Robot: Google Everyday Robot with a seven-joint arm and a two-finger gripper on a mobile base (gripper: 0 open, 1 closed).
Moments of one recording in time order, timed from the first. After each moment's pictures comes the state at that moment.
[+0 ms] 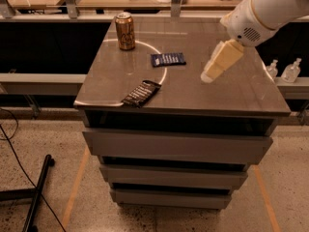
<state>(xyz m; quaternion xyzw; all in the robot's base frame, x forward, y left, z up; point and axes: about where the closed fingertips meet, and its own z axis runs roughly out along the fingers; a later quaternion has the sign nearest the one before) 0.596 -0.154 0.961 -0.55 0.77 0.02 0.32</state>
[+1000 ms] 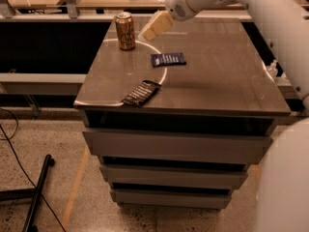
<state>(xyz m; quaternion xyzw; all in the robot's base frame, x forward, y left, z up) 0.754 -0.006 0.984 -0.53 0.69 0.12 0.48</state>
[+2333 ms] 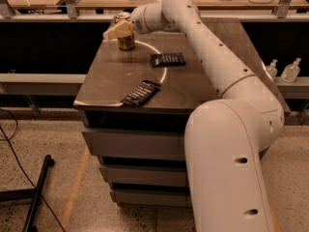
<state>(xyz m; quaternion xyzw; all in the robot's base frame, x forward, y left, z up) 0.874 0.108 0.916 -0.42 0.70 0.24 0.53</state>
